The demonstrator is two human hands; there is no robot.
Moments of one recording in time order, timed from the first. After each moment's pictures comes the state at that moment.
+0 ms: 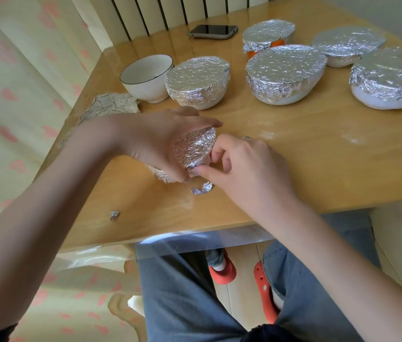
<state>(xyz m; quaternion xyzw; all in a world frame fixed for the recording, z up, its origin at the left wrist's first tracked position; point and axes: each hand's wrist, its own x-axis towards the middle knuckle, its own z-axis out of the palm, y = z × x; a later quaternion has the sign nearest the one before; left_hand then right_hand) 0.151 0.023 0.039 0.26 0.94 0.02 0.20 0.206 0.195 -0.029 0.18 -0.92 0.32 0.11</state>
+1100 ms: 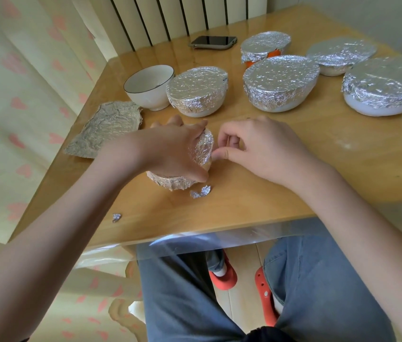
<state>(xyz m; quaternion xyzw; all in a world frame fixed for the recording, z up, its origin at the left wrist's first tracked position) 0.162 0.047 0.029 0.08 0.98 -0.06 0.18 0.163 0.228 -0.012 0.25 -0.93 0.27 0.07</state>
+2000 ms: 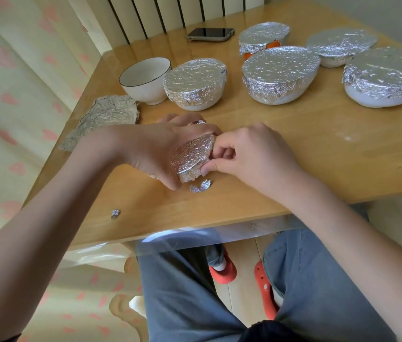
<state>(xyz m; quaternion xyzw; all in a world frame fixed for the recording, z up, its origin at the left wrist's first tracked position) 0.159 0.024 0.029 0.26 0.94 0.00 0.20 0.186 0.212 -0.019 0.24 -0.91 0.32 0.08</state>
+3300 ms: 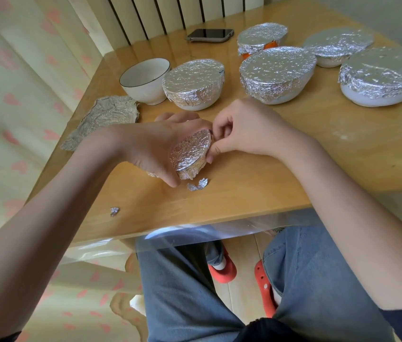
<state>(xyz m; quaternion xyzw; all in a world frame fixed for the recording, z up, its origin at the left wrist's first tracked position) 0.164 0.029 0.034 0.22 0.95 0.01 0.21 0.136 0.220 -0.013 0.30 -0.89 0.34 0.01</state>
